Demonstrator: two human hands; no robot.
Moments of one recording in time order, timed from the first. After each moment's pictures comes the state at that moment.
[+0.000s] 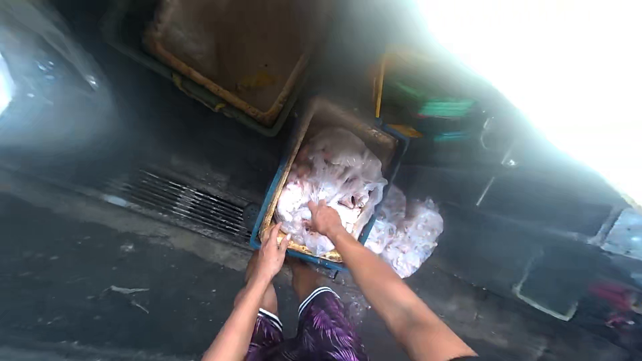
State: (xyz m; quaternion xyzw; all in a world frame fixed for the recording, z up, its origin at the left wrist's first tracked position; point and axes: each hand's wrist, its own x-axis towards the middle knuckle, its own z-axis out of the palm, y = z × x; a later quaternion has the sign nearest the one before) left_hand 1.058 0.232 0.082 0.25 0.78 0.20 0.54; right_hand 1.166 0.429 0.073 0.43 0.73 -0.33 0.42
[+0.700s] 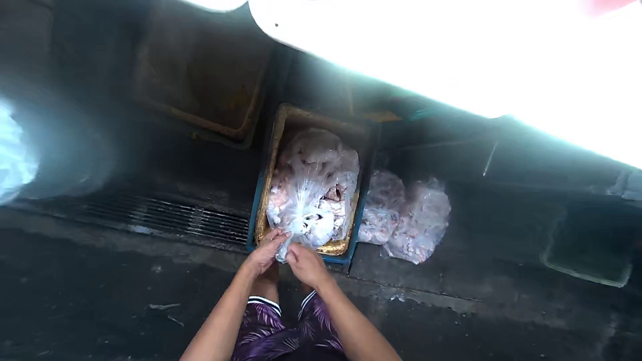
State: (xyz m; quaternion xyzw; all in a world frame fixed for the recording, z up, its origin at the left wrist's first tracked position) left_hand 1.067 0.275 0.127 0.00 0.62 0.31 0.72; right_hand 1.222 0.329 0.181 0.50 0.61 -0.57 0.22
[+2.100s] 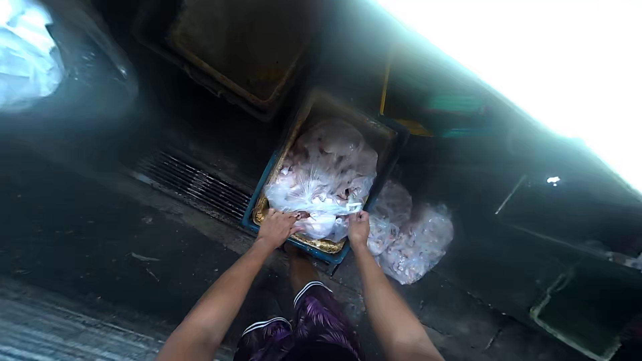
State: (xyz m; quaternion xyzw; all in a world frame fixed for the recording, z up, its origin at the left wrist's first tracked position) left_hand 1.106 0.259 0.069 0.62 0.68 -0.07 0.39; right_hand 1.355 0.400 0.050 0.76 0.46 -0.46 0.00
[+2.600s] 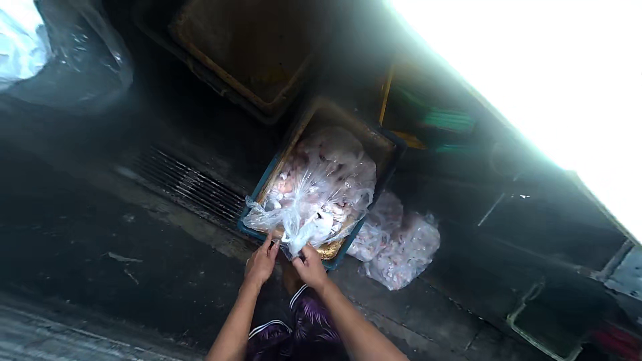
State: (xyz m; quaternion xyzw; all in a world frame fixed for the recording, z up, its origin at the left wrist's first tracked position) left_hand 1.136 0.187 0.091 0.15 0.81 0.10 0.57; right_hand 1.289 0.293 0.111 0.42 0.65 -0.63 0.02
